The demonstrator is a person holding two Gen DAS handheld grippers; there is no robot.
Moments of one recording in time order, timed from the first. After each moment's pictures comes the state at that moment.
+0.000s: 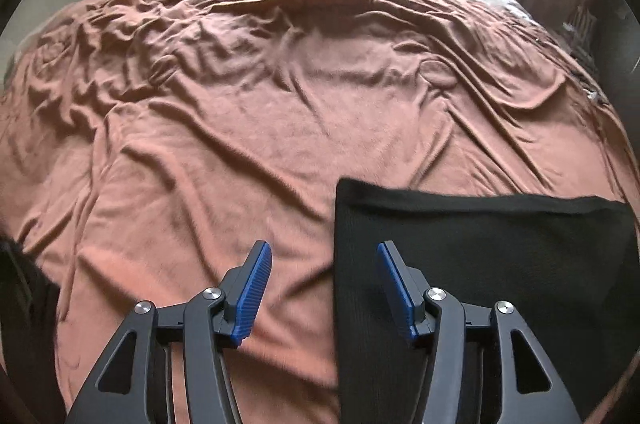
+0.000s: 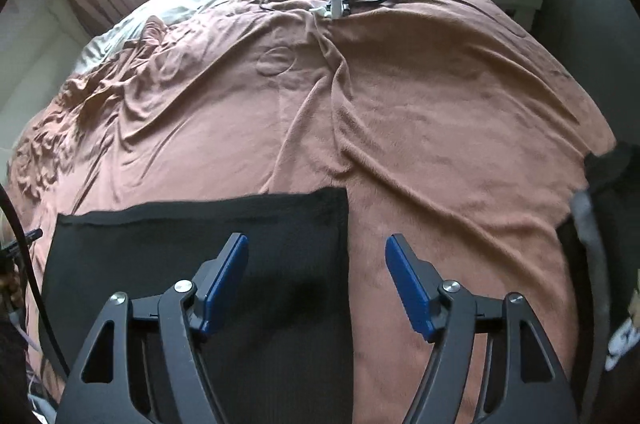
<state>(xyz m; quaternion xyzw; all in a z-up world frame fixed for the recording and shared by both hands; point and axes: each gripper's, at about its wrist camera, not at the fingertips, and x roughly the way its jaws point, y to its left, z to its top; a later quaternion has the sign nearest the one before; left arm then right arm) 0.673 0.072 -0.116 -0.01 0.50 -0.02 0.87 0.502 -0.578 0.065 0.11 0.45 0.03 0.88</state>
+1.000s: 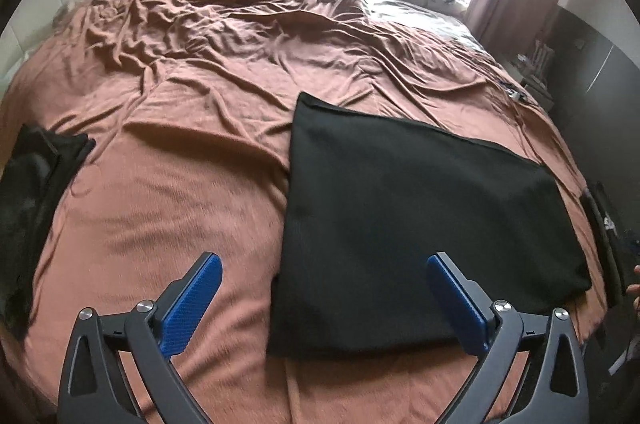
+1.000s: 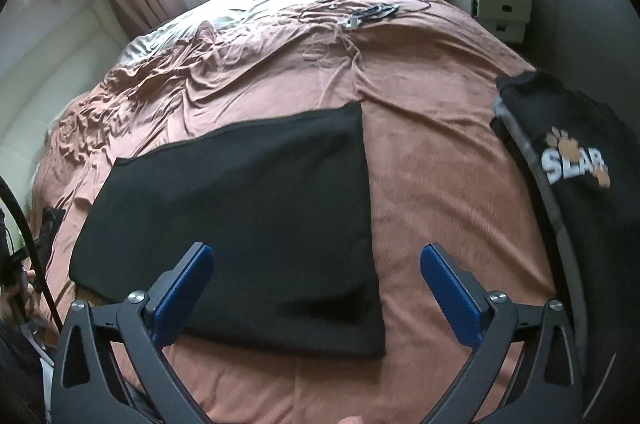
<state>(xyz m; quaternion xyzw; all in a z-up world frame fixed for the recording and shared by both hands) 0.454 0.059 -0.082 -0.08 0.44 -0.05 0.89 0.300 -0.568 0.106 0.11 0.41 0.05 0.90</state>
